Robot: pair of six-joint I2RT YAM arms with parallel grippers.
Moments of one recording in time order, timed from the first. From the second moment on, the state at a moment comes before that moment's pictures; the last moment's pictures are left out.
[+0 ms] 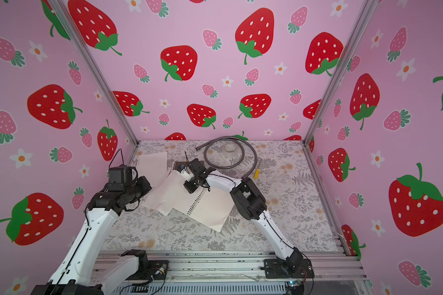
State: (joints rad) left arm 0.02 1.00 0.95 -0.76 0.01 -0.59; right arm 0.87 2.52 2.07 -0.41 -0.35 -0.05
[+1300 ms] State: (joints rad) left arm -0.02 1.66 0.93 -0.68 0.03 -0.61; right arm 0.83 2.03 1.33 -0.53 -0.20 0.03
